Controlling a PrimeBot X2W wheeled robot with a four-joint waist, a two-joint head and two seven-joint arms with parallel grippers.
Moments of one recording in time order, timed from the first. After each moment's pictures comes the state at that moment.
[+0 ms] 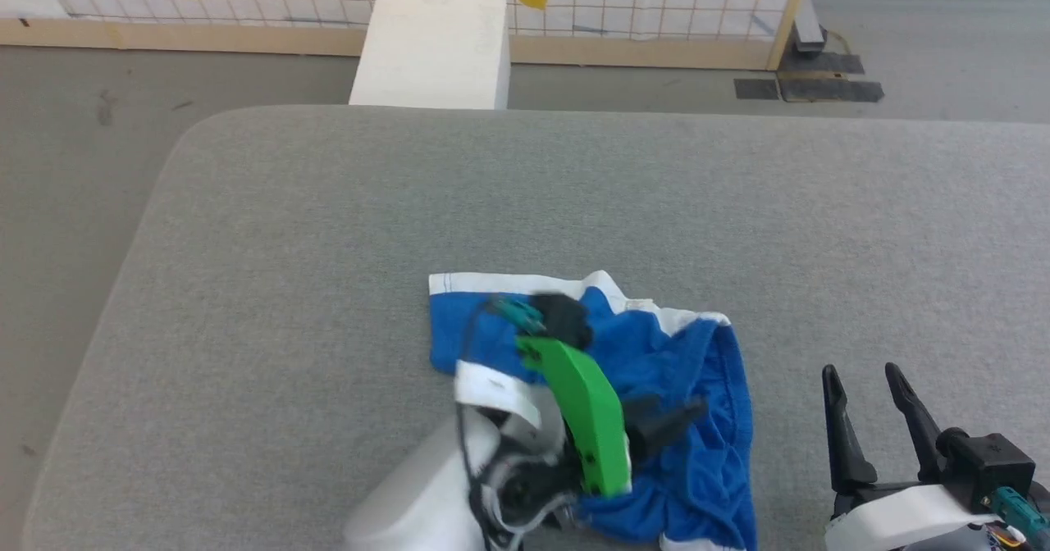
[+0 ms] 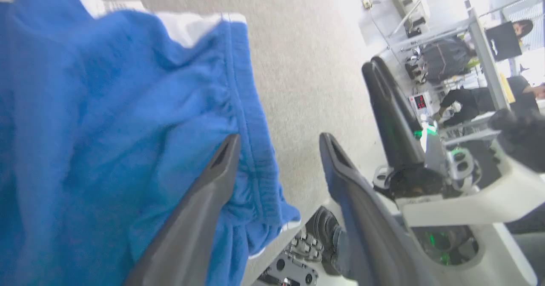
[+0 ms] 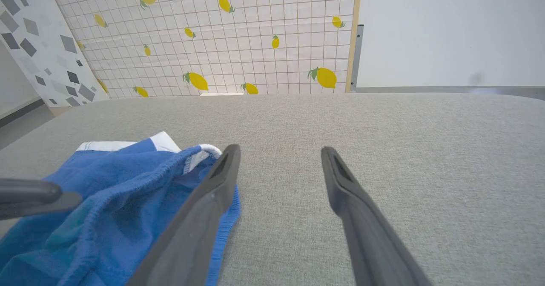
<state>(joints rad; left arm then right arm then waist) -0.44 0.05 -0.75 0.32 -1.07 -0.05 0.49 0.09 -0.05 -0.07 0.10 0.12 0.13 -0.21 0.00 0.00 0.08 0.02</state>
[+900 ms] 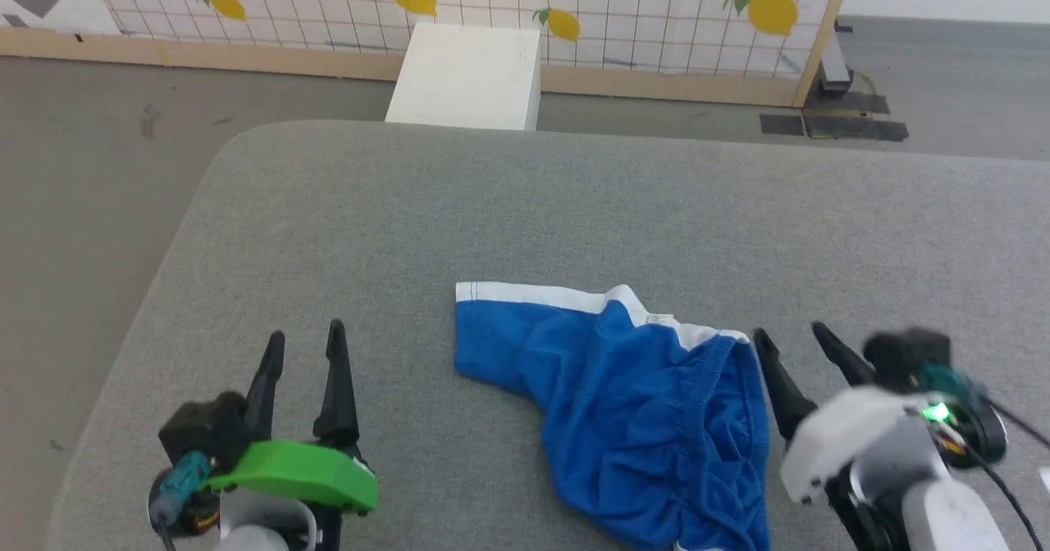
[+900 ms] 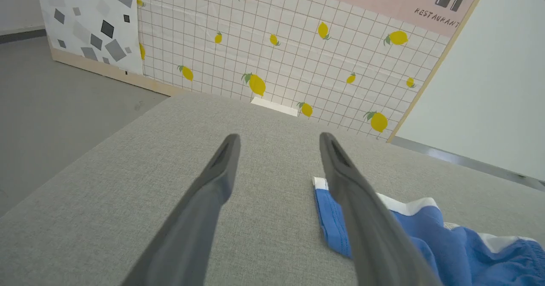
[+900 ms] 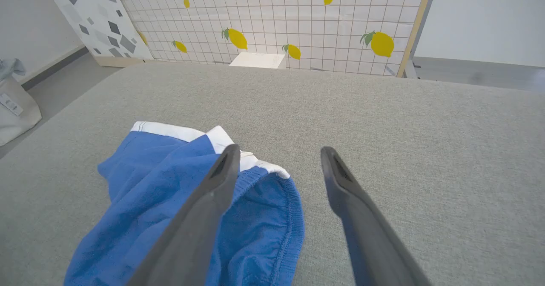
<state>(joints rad) -0.05 0.26 -0.29 0.04 -0.58 0.20 -0.26 -0.05 -0.05 0.01 0.05 0.16 0.13 0.19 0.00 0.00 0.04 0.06</state>
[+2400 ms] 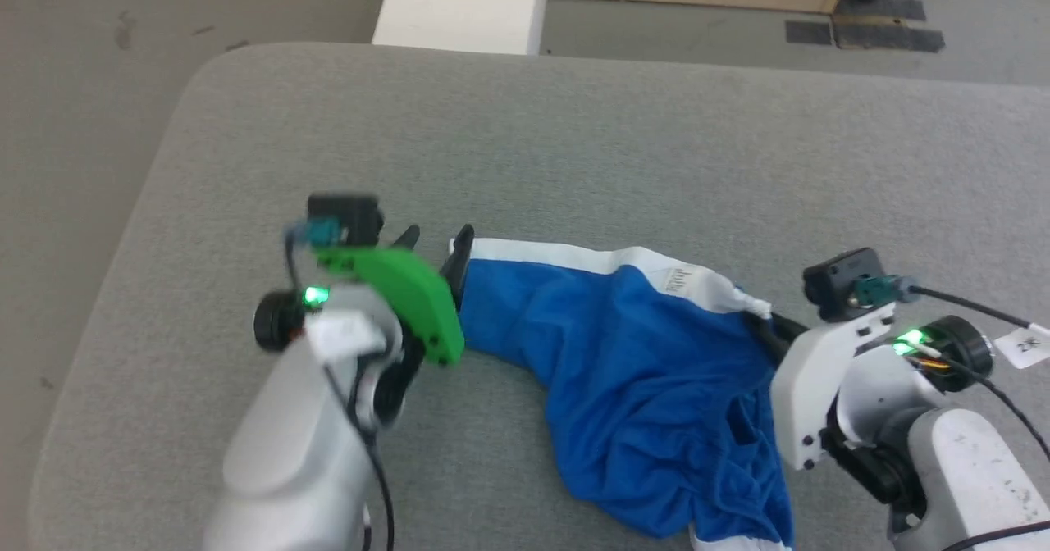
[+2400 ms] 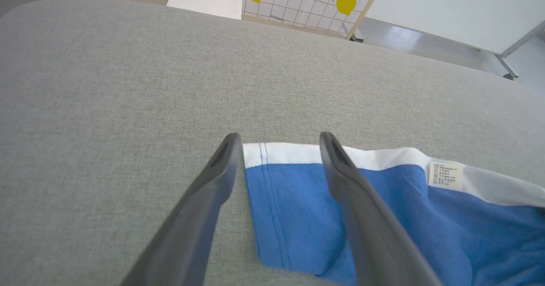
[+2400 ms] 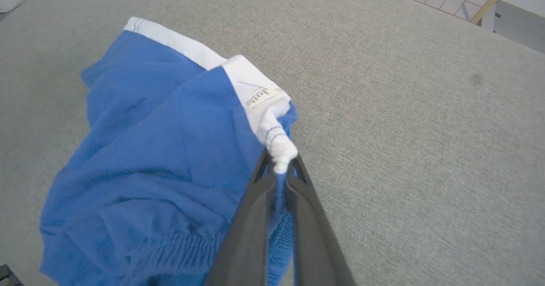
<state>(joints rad) -0.47 0.10 -0.29 0.33 -0.49 0.01 0.25 -0.22 -0.23 0.20 0.00 0.26 0.13 0.59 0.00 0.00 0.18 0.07</state>
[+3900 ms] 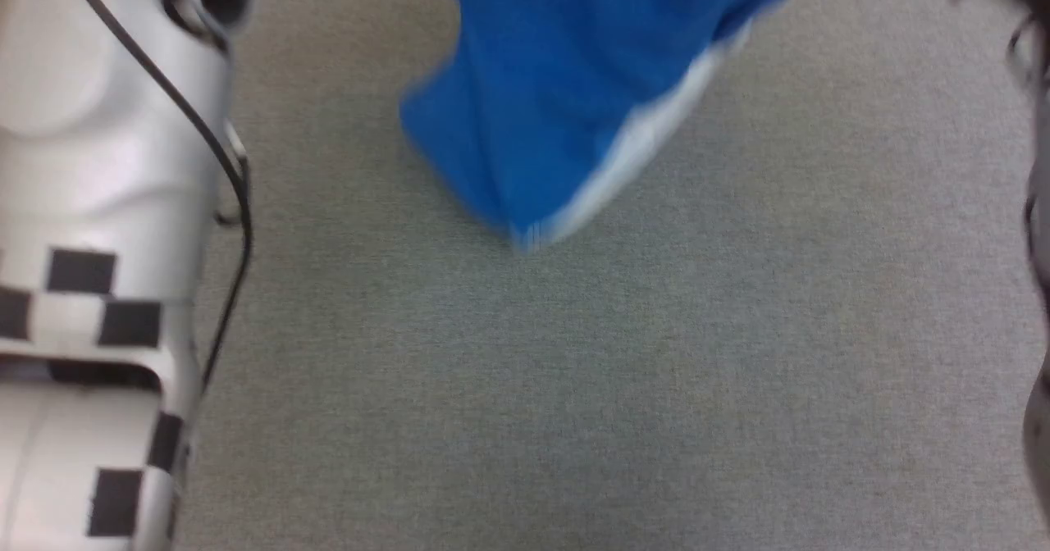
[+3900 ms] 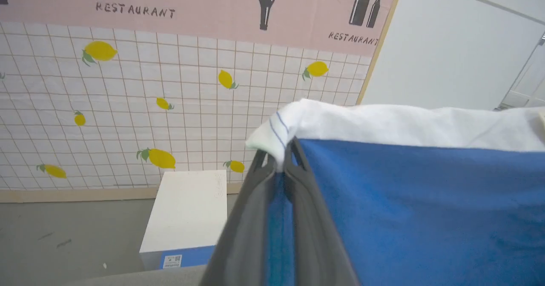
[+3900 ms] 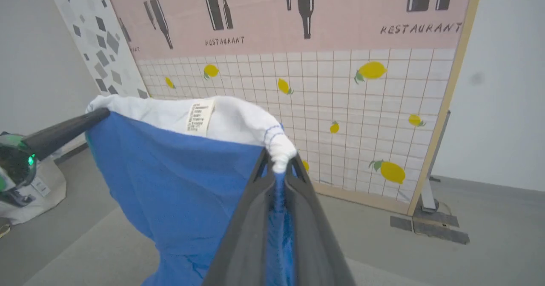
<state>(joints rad) -1.24 0.20 -0.24 0.60 -0.52 -0.07 0.16 -1.05 -0.23 0.10 0.20 0.56 0.13 0.47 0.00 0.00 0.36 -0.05</state>
